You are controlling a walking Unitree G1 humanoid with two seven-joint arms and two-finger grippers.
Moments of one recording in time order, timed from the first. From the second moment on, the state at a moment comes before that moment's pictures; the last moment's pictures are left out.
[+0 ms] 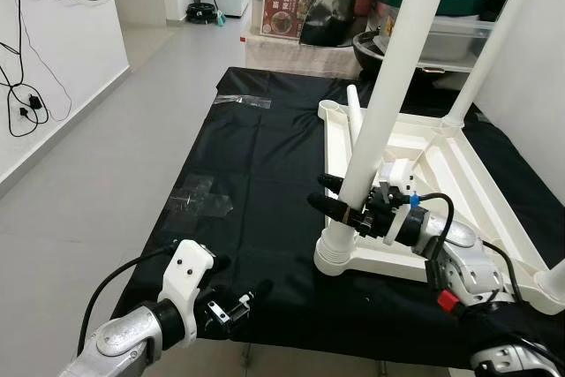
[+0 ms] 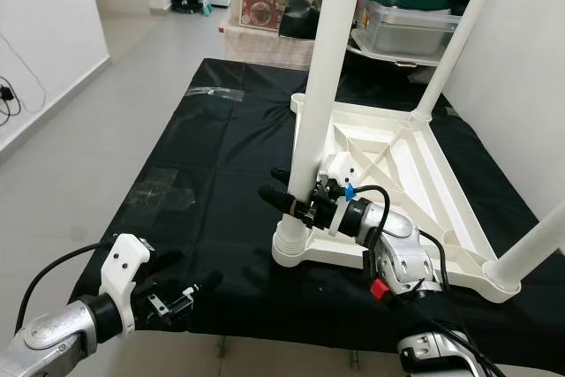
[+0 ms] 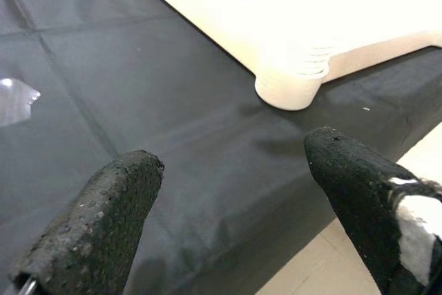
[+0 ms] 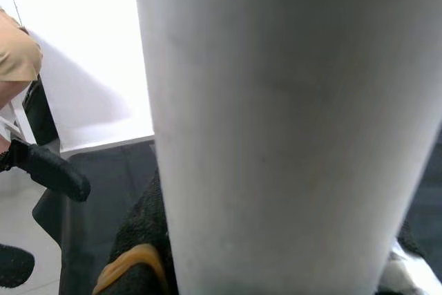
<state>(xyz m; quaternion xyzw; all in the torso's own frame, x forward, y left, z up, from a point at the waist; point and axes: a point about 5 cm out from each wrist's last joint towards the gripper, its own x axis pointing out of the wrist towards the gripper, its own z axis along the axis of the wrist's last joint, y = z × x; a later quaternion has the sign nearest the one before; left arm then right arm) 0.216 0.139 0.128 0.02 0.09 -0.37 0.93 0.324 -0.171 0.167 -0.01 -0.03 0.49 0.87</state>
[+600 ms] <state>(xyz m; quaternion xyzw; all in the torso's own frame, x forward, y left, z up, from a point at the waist) 0.215 0.139 0.127 0.01 0.10 -0.37 0.93 0.319 -0.178 0.155 0.05 -0.06 0.42 0.90</state>
